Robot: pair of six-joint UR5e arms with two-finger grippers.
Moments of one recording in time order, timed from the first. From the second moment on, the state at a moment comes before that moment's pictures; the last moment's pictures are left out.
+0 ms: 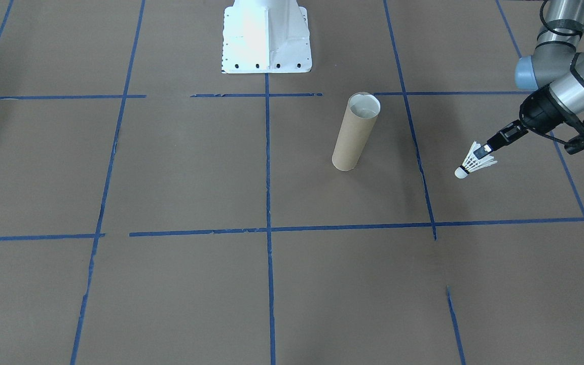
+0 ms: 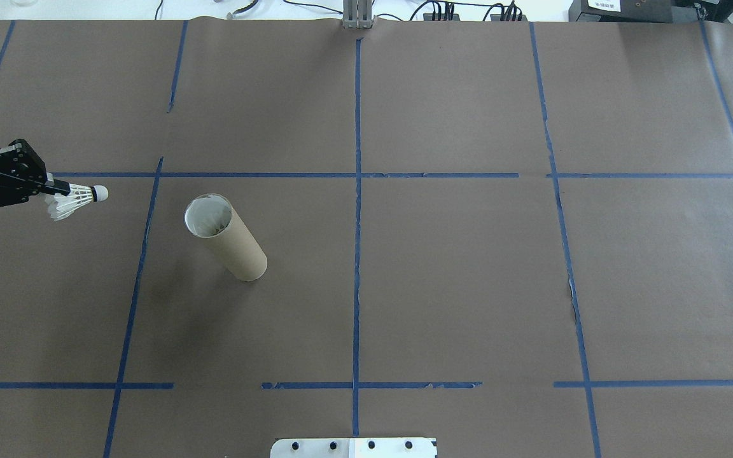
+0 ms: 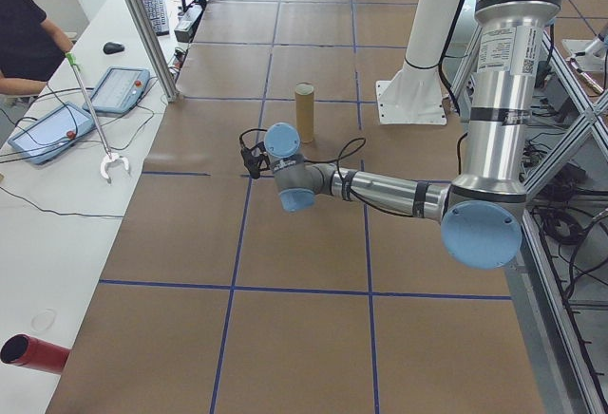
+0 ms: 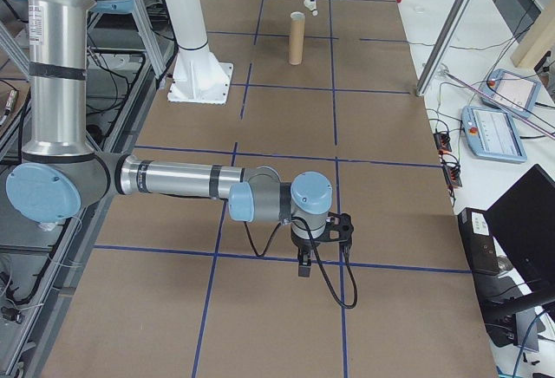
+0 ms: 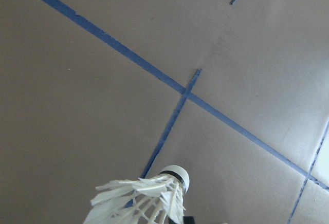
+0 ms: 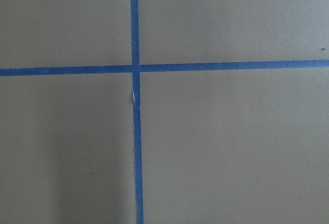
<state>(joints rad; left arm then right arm) -1.09 -1.64 -1.65 -2.64 -2.49 -1.70 1.56 -1.65 1.62 -1.49 2.30 0.08</state>
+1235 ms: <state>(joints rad) -1.28 -1.68 -1.94 -2.19 -2.52 -1.00 1.56 -1.65 1.62 -1.49 2.30 0.08</state>
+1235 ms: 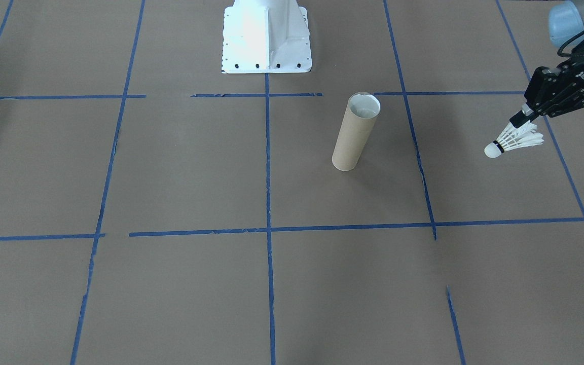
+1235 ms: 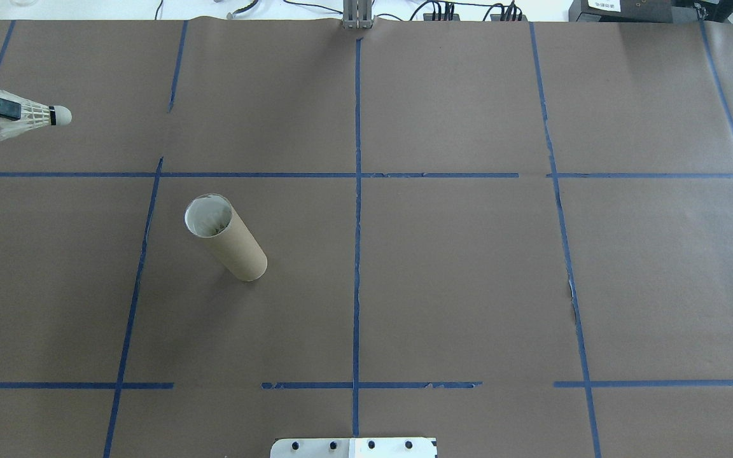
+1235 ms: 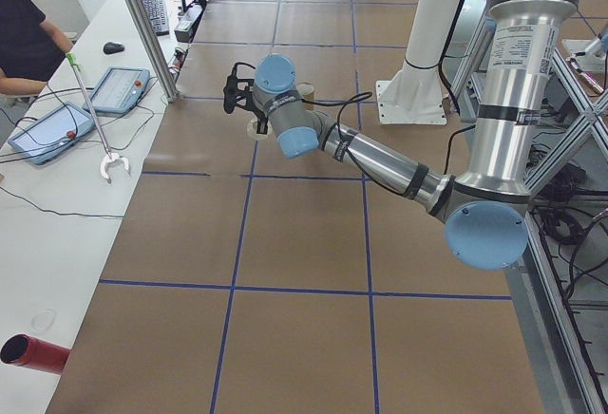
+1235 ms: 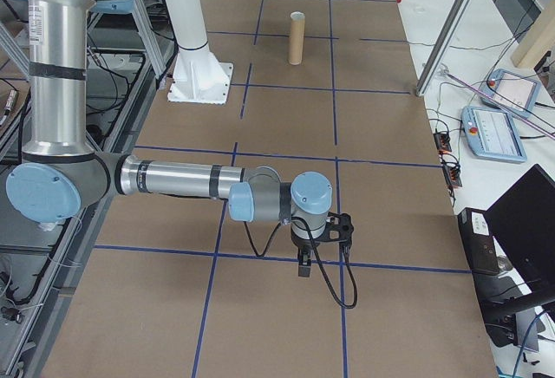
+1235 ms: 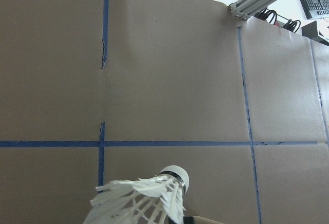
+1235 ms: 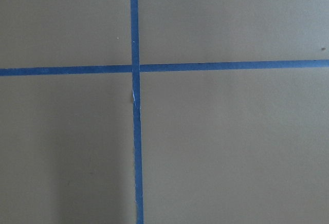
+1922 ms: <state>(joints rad) -1.29 -1.72 -2.03 -2.04 -2.50 -0.89 1.56 -1.65 1.62 -1.49 2.30 0.08</state>
